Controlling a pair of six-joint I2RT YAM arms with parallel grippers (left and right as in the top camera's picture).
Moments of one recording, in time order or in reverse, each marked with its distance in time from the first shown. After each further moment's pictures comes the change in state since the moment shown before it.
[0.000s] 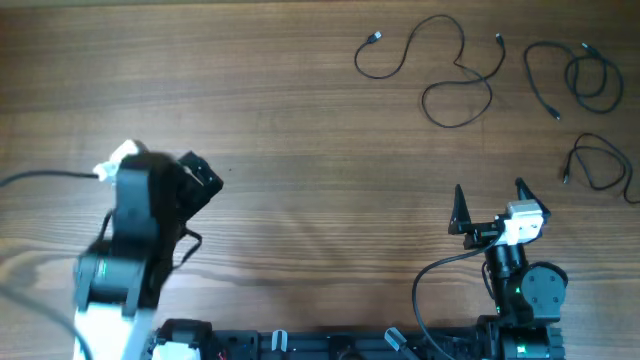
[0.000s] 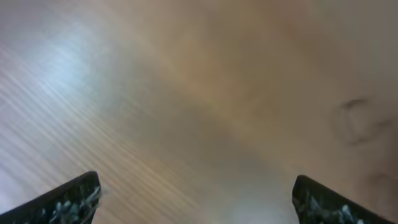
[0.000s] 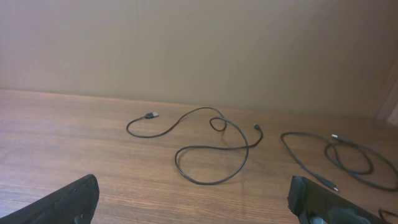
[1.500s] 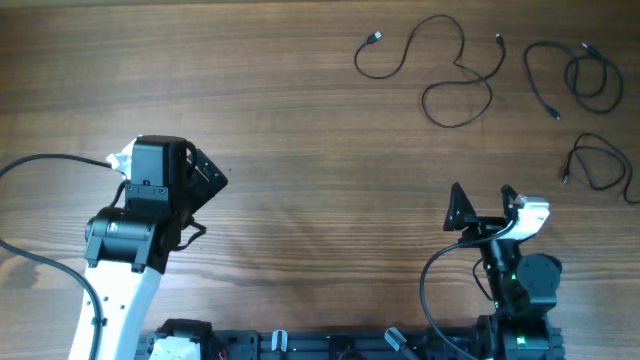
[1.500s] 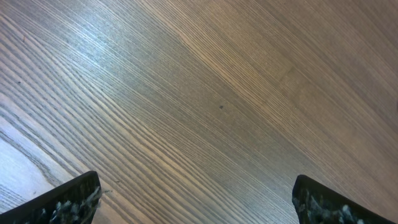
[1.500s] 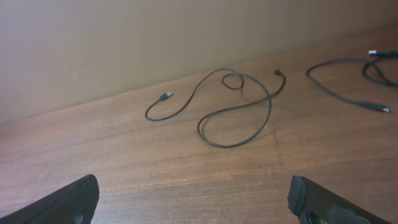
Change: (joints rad) left arm 0.000 0.180 0.056 -0.105 -0.019 -0.005; right arm 0.000 0.128 0.000 -0.001 -0.006 0.325
